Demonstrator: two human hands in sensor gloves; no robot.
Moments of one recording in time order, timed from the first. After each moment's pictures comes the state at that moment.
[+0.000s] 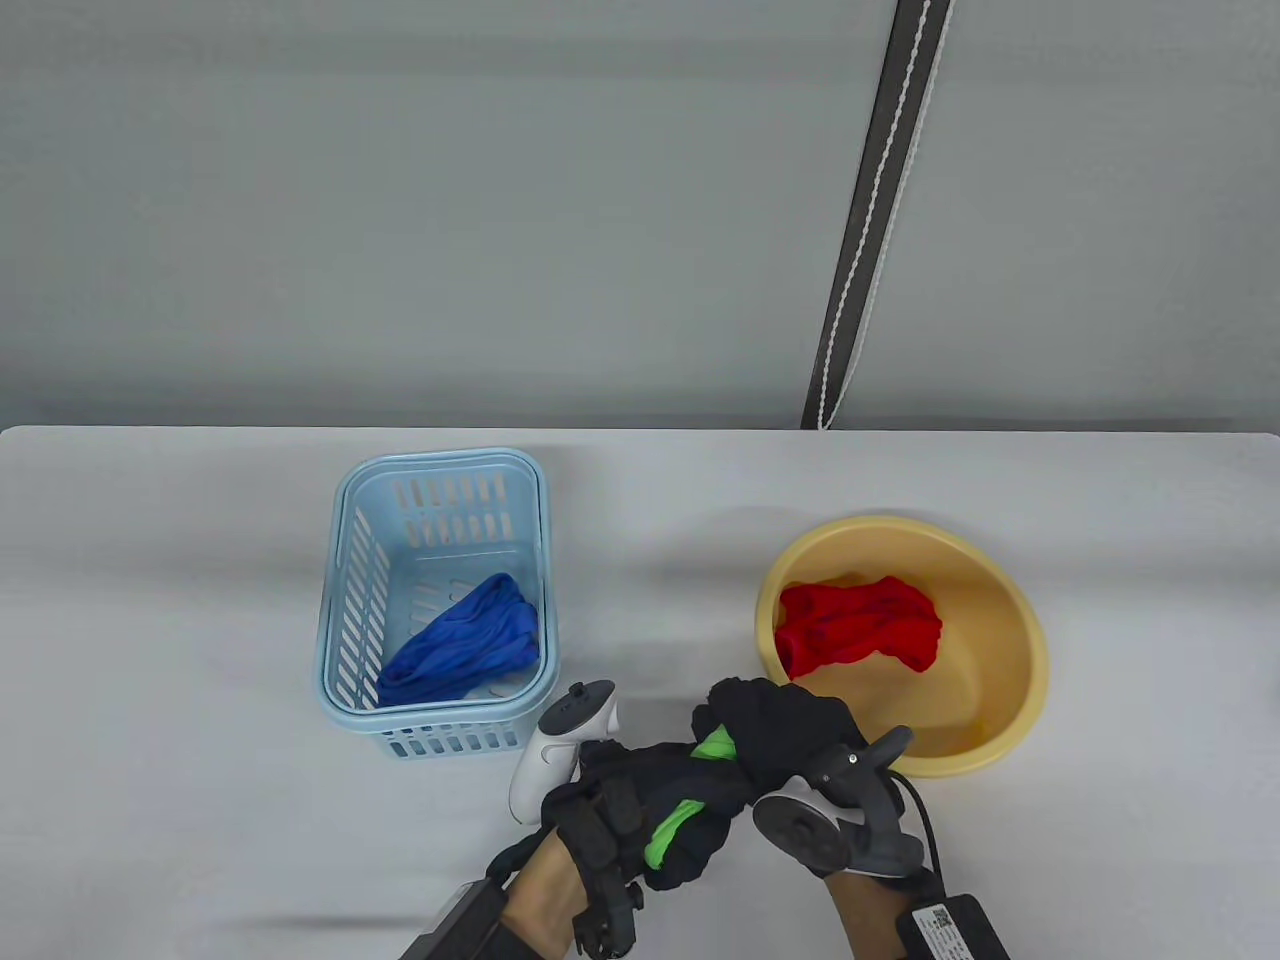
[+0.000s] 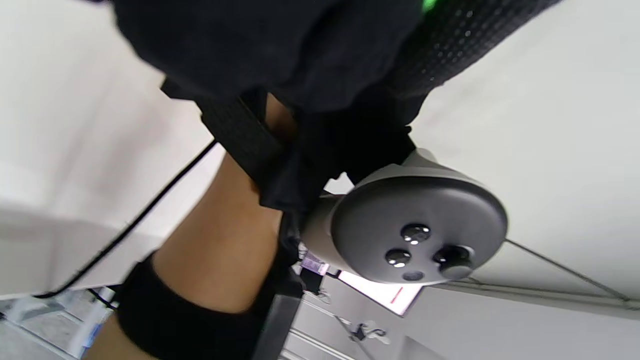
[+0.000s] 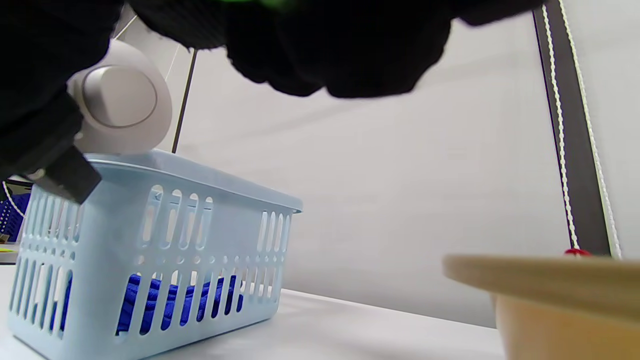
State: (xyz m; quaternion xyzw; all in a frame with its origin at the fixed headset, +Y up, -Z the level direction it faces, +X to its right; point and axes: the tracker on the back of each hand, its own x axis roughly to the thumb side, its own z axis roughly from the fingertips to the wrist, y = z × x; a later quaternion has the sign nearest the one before) left_hand -0.046 -0.743 -0.280 -0.46 -0.21 0.71 0.49; right_hand 0.115 -0.678 -0.261 0.27 -0.28 0.92 0.08
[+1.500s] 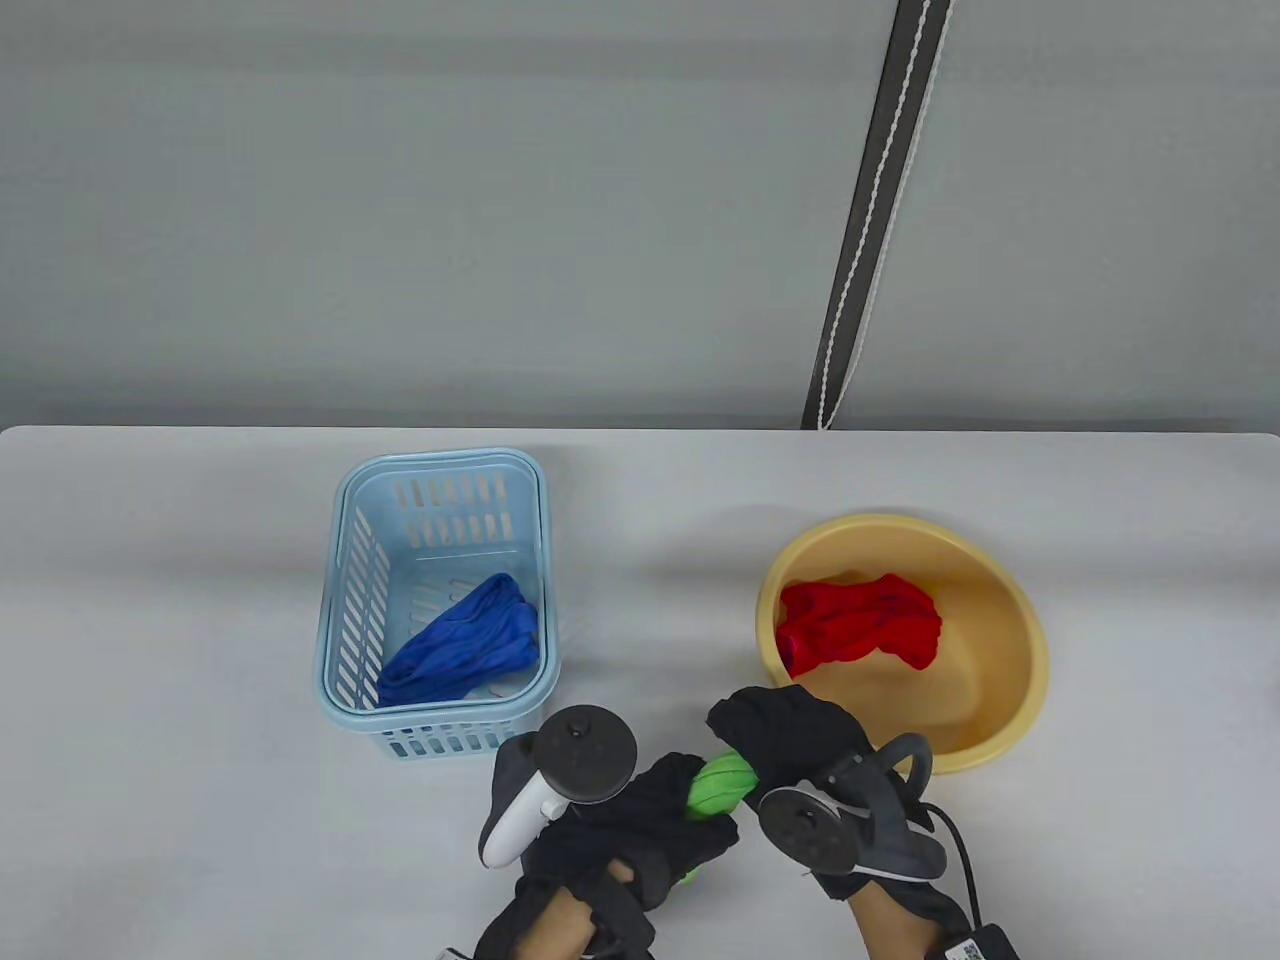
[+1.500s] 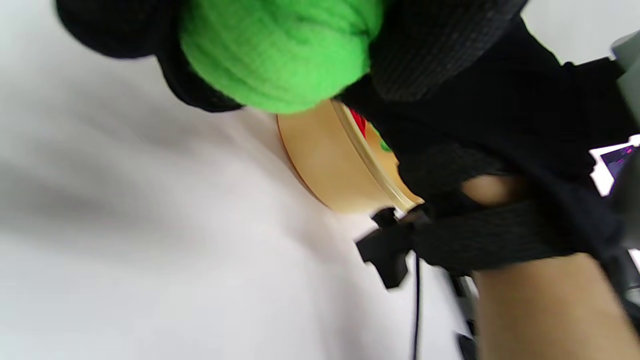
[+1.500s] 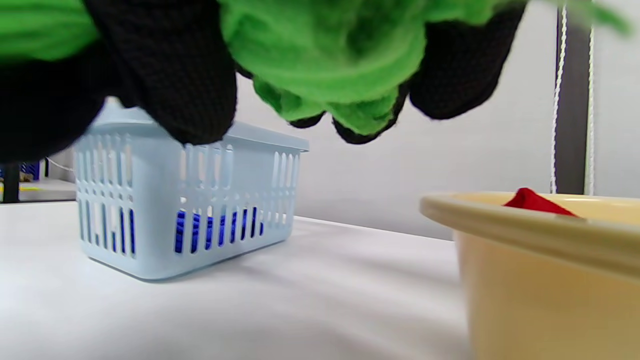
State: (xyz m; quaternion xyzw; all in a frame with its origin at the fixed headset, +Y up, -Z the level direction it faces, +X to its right) left_hand -0.071 -0.667 -0.237 -0.24 -0.15 0.37 0.88; right_hand 0.119 -0.665 -0.247 0.28 -0.16 0.95 0.06
